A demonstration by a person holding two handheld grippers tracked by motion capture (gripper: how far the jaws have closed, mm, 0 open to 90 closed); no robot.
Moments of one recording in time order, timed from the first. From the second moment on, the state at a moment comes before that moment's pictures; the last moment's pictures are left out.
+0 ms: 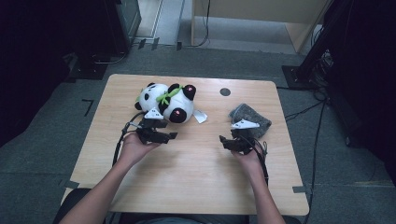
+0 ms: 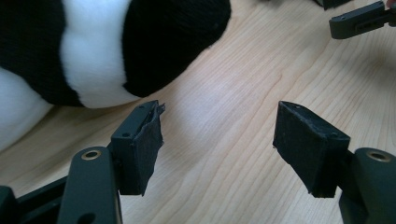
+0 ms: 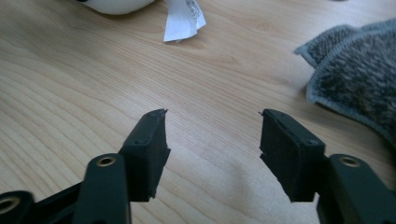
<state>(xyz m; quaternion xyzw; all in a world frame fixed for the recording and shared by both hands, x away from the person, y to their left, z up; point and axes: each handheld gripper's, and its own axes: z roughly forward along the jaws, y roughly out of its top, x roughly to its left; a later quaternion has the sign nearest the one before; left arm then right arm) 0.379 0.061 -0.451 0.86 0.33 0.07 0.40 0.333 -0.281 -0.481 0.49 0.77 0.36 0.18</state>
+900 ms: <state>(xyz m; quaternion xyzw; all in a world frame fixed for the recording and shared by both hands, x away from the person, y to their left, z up) 0.418 0.088 -0.427 0.84 0.34 0.07 0.41 0.352 -0.319 -0.464 0.50 0.76 0.37 0.16</state>
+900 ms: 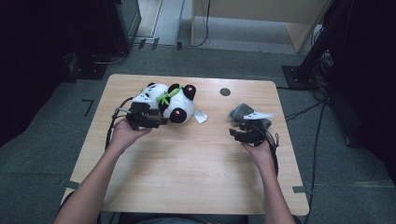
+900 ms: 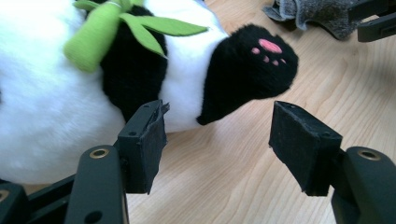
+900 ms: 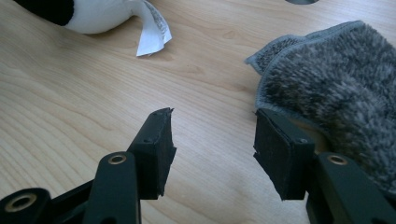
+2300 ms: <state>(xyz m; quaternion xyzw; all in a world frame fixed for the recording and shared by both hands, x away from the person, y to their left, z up) 0.479 0.072 -0.439 0.85 0.33 0.12 0.40 0.371 -0.378 -0.476 0.56 0.71 0.37 0.20</state>
